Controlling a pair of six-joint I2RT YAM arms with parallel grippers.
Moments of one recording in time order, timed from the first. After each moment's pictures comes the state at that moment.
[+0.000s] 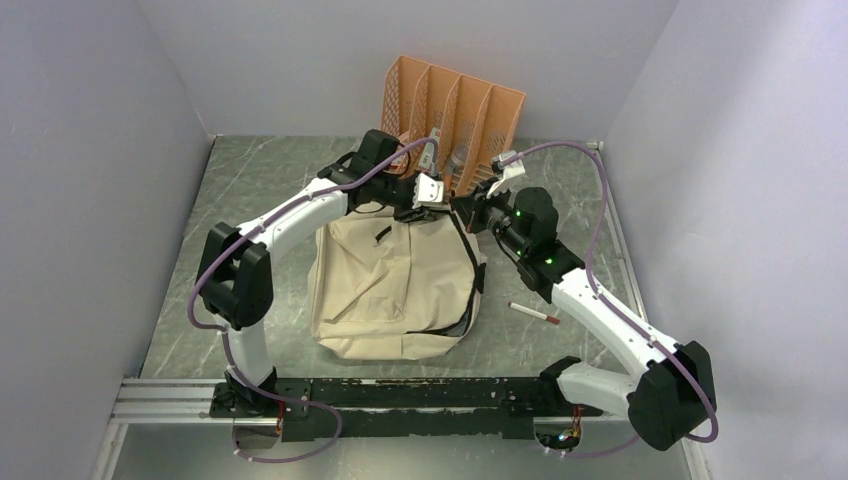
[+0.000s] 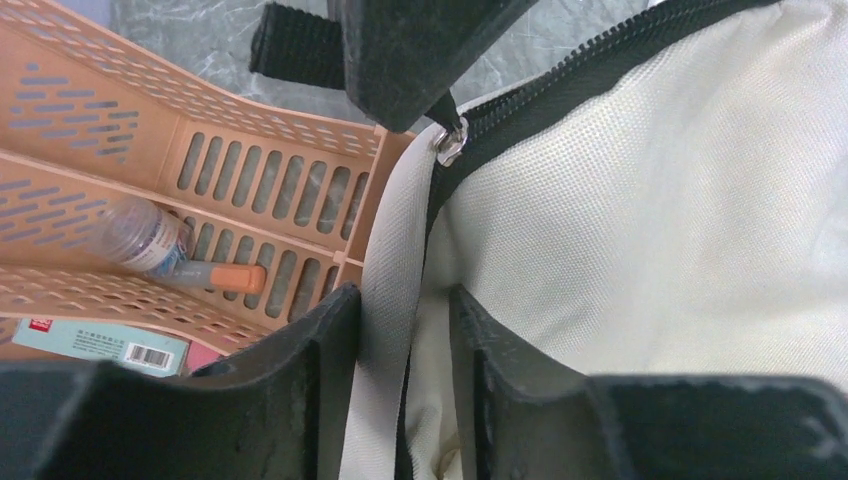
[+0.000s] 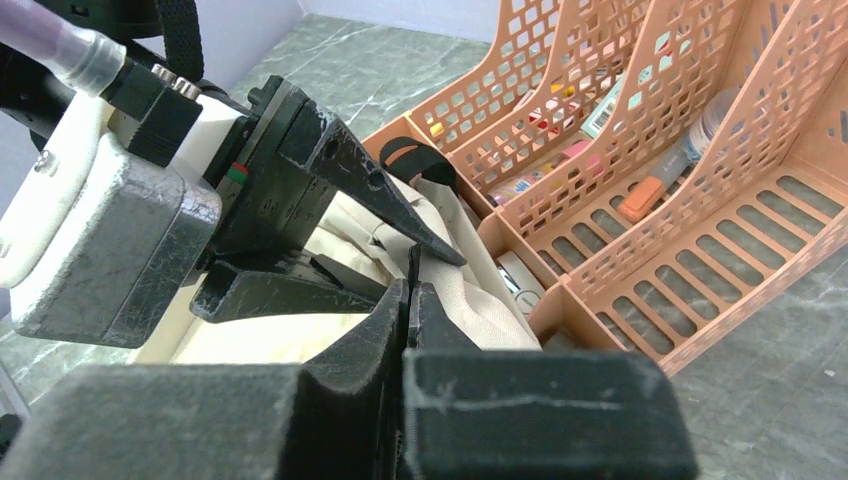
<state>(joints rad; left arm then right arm) -0.61 1.85 1.56 -0.43 0.75 0.92 0.50 1.12 0.81 0.20 -0.14 0.24</state>
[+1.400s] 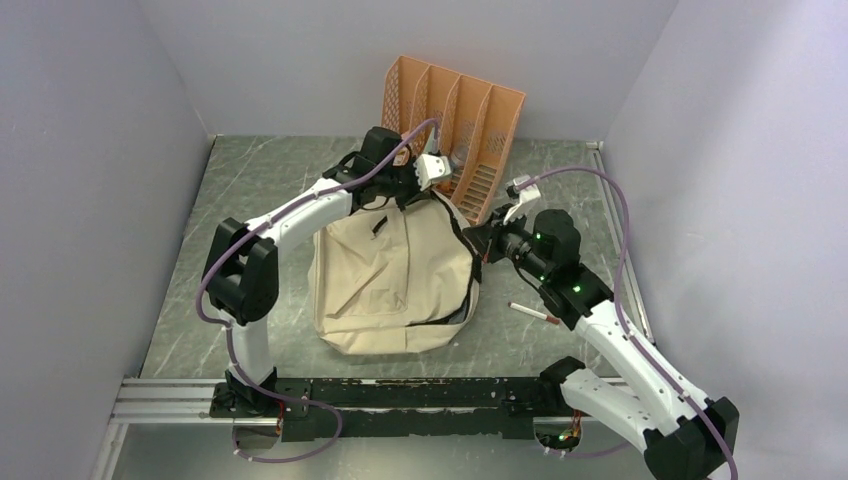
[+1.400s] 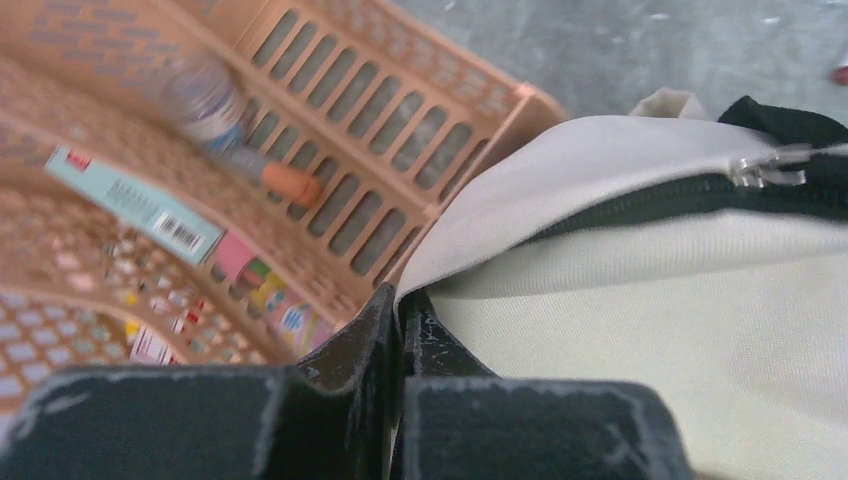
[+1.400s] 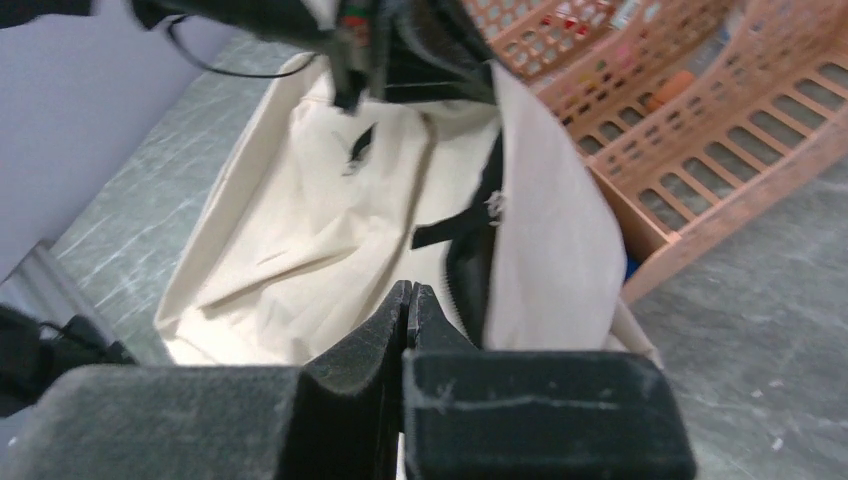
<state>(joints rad) -0.60 1.89 1.56 -0.27 0.51 0.62 0.50 0.88 0.75 -0.10 -0.18 0.27</state>
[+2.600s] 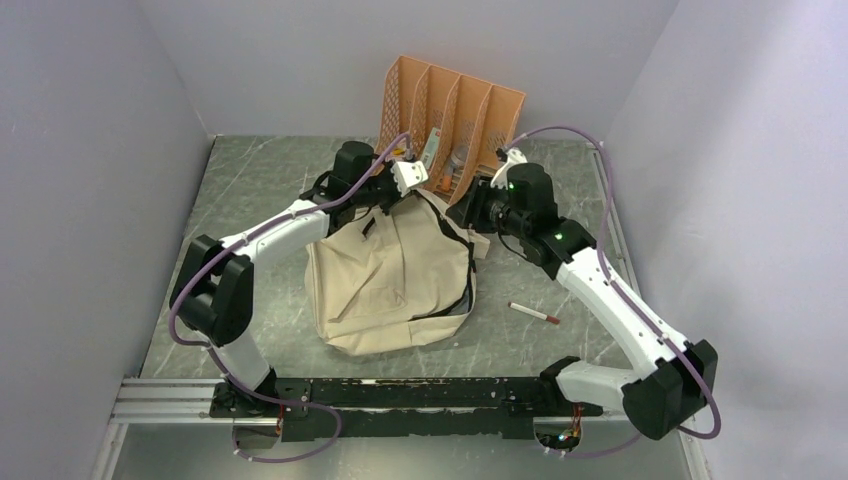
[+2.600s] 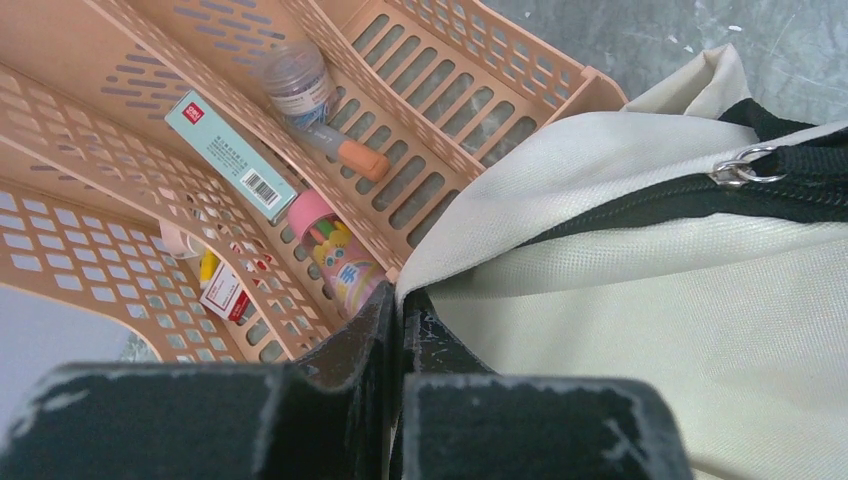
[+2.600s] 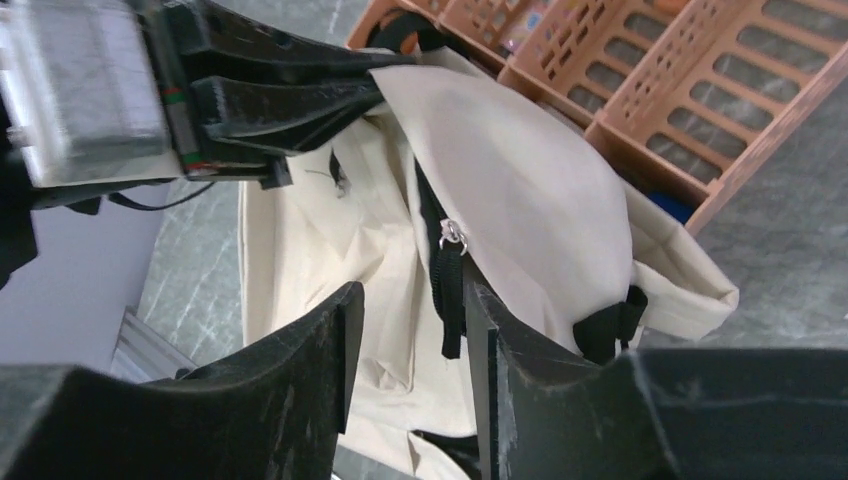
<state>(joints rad) -0.55 1.71 1.26 0.03 0.42 0.57 0.50 1.16 1.08 -0.34 -0.13 0.52</state>
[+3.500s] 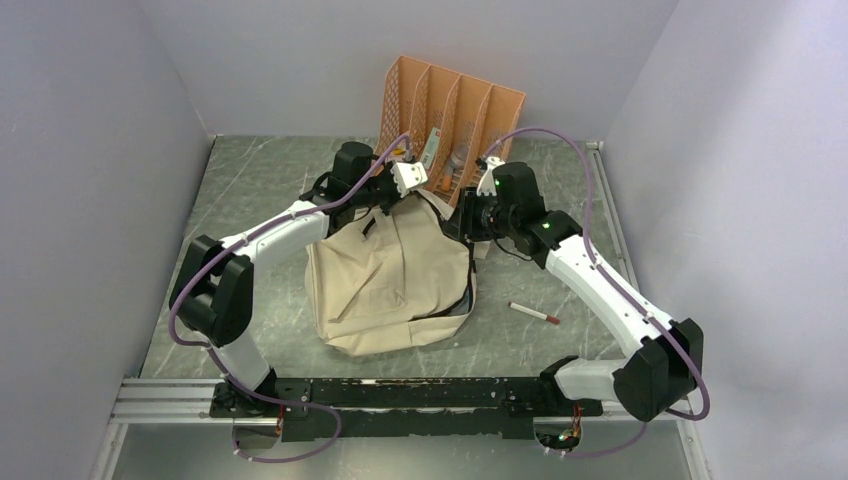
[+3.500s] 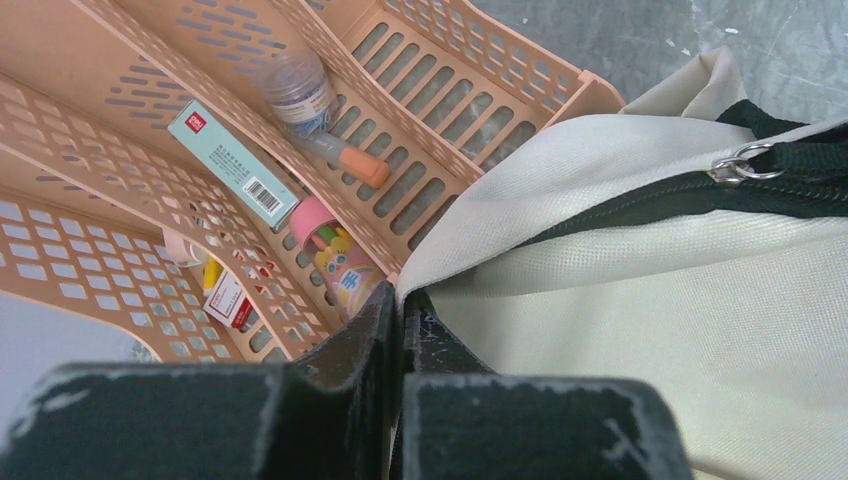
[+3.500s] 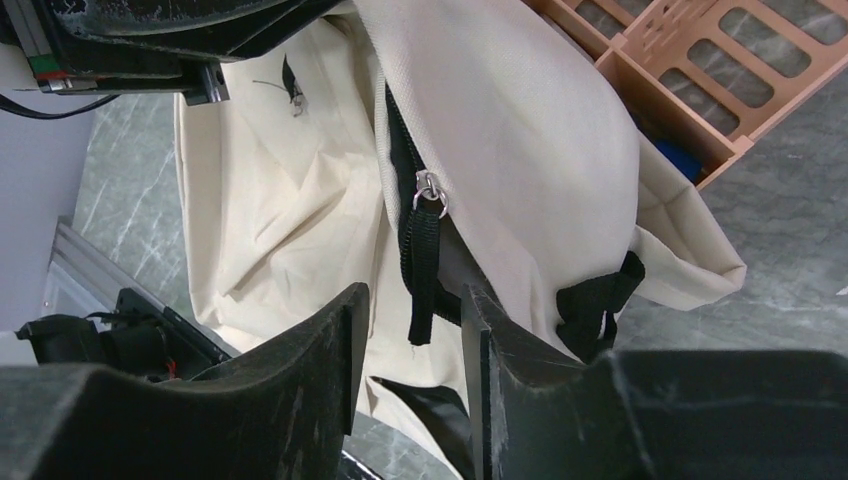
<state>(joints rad) -0.55 1.70 1.25 0.06 0.44 0.58 0.50 1.27 1.12 -0.48 -0.22 0.40</state>
